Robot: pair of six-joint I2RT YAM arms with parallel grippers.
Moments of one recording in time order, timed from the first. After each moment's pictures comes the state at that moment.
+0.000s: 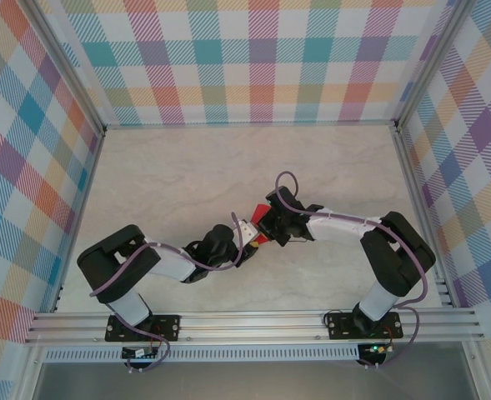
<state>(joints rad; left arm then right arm) -0.88 1.66 0.46 0.66 -0.02 0.09 0.72 1.64 0.88 -0.23 -0.19 1.41</state>
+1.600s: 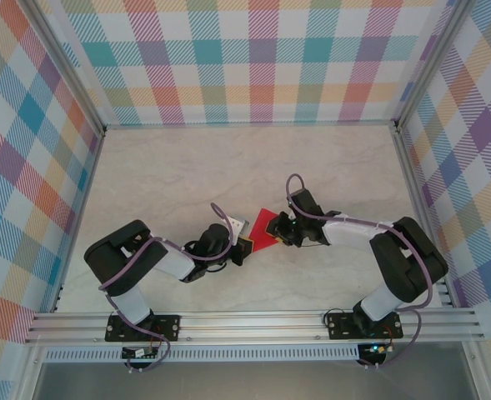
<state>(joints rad) -0.81 1.71 0.43 0.73 0.12 -0.42 0.59 1.58 0.73 -0.10 -0.36 1.05</state>
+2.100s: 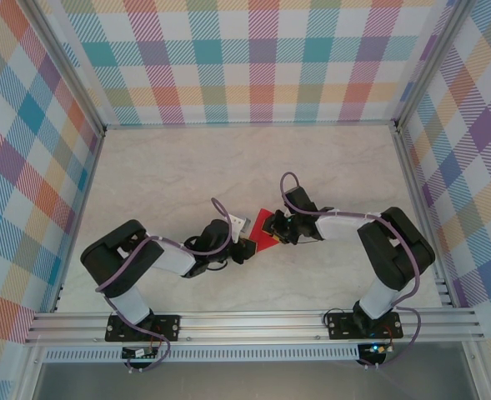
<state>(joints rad) -0.80 1.68 0.49 0.58 0.19 -0.46 0.59 1.67 0.78 -0.08 -0.37 1.04</state>
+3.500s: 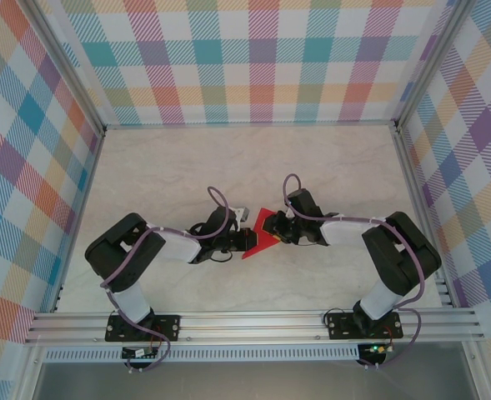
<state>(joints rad) -0.74 1.74 0.63 0.42 0.30 -0.73 0.58 1.63 0.70 0.05 -0.40 0.98</state>
